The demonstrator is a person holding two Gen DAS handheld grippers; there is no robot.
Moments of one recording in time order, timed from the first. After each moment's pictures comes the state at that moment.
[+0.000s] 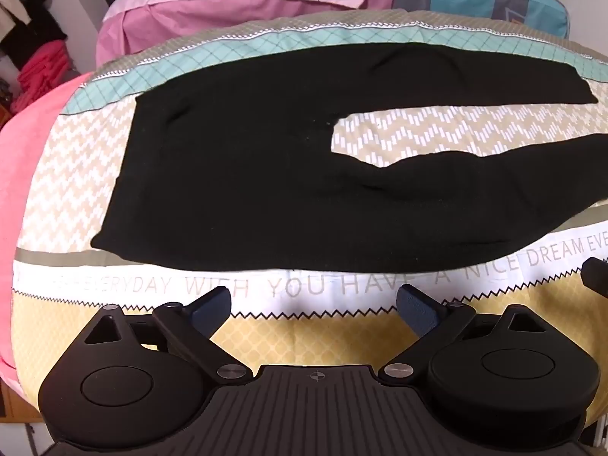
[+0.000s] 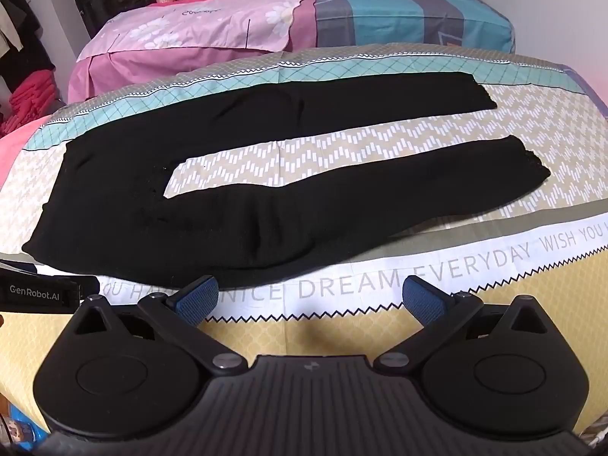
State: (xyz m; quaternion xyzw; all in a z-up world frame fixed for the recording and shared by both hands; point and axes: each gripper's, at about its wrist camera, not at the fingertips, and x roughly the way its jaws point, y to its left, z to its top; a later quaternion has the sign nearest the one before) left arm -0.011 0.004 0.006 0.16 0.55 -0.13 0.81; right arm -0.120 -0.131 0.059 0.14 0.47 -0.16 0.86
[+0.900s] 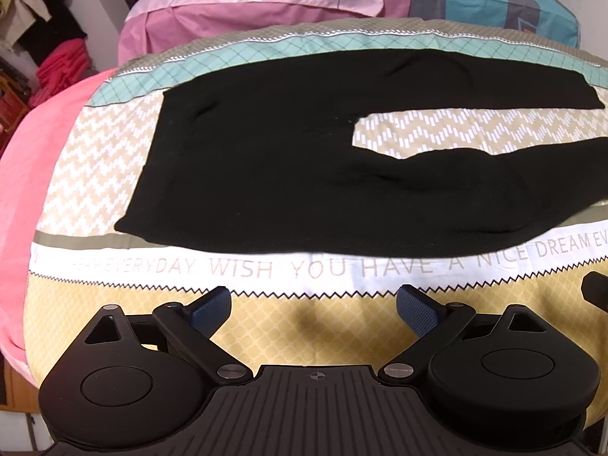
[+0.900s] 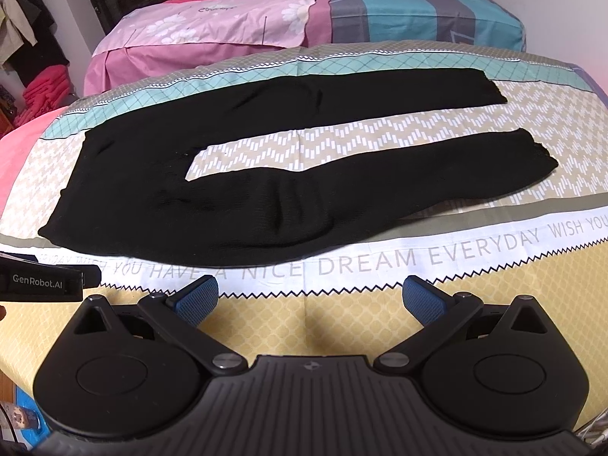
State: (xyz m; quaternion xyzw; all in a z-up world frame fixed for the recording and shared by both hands) left arm -0.028 0.024 0.014 0.15 0.53 -0.11 0.82; right arm -0.139 -0.113 0.064 0.14 0.47 -0.14 0.86
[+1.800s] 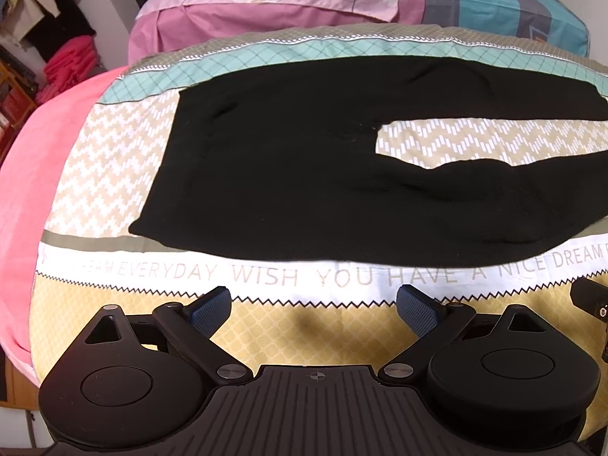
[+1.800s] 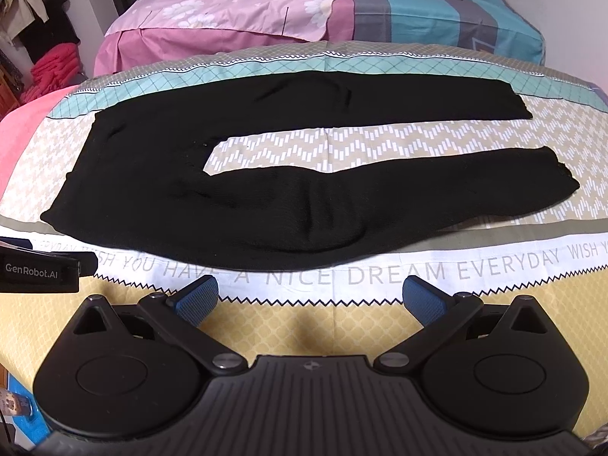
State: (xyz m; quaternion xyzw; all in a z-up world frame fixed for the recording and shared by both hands) left arm -0.014 0.045 0.017 0.15 0.53 -0.10 0.83; right arm -0.112 -0.090 0.059 0.11 0.48 -0.12 0.86
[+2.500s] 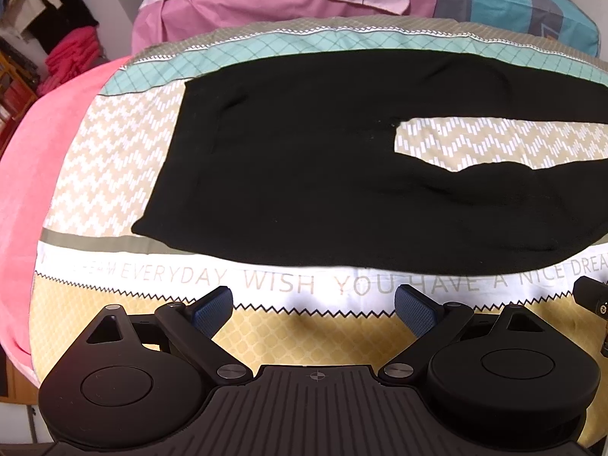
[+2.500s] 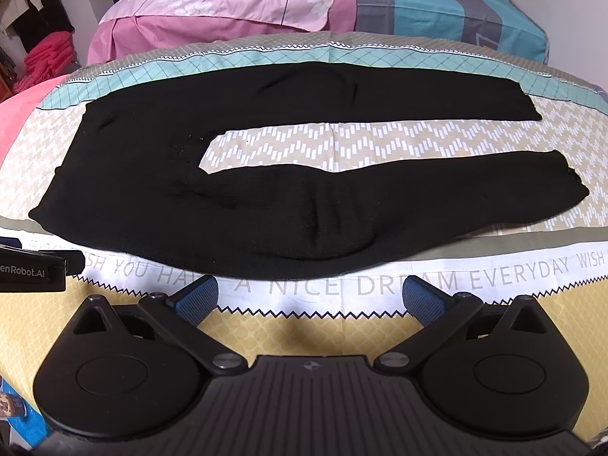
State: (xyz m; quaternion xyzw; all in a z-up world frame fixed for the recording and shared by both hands) left arm 0.006 0.053 0.005 0.15 0.54 -0.09 0.82; right arm -0.087 -0.085 0.046 0.10 0.50 -0.13 0.85
